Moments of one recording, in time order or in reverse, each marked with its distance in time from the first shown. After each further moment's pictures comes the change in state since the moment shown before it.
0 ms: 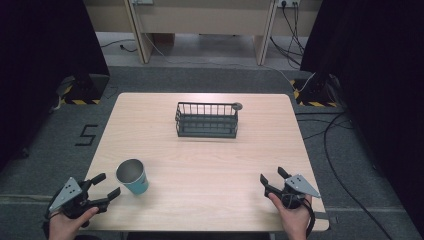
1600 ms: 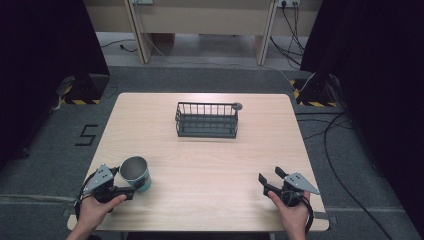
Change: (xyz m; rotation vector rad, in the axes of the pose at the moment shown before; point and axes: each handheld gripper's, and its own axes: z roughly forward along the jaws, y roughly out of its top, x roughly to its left) left arm -0.019 0.015 0.073 0.047 -0.059 0.033; right arm -0.003 -0.002 0.009 0.021 0.039 0.054
